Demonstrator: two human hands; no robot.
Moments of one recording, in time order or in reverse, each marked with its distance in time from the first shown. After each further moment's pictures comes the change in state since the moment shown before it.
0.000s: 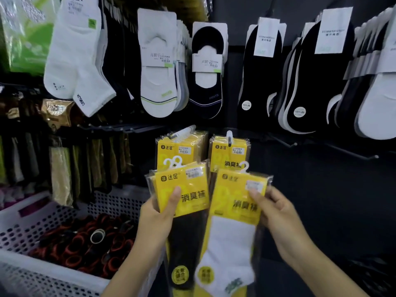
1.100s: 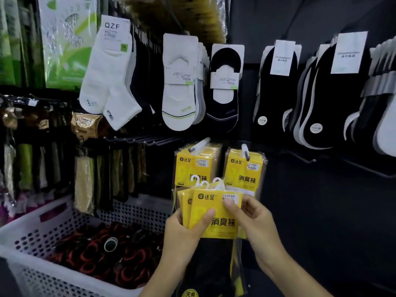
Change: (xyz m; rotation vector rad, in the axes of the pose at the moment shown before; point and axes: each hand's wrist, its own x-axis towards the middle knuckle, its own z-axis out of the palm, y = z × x) left_hand -0.004 -0.004 0.000 -0.008 -0.065 -0.014; right_hand 0.002 0.014 0.065 -0.088 -0.102 -0.103
